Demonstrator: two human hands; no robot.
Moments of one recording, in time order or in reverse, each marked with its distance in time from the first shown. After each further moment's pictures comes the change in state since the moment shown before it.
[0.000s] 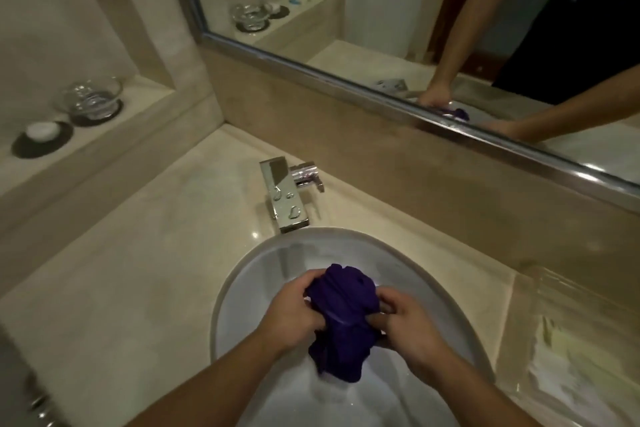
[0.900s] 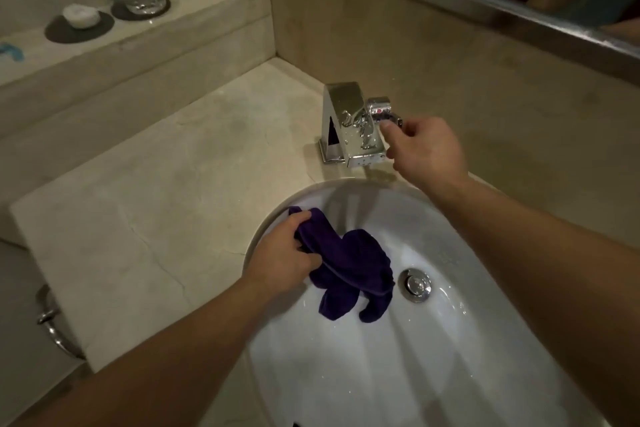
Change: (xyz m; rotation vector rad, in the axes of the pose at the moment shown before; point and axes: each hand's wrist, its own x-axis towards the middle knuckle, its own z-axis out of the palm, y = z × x) left_hand 0.003 -0.057 -0.059 0.073 0.243 -0.049; right_hand 0.104 -0.126 0.061 -0.615 0.420 -0.439
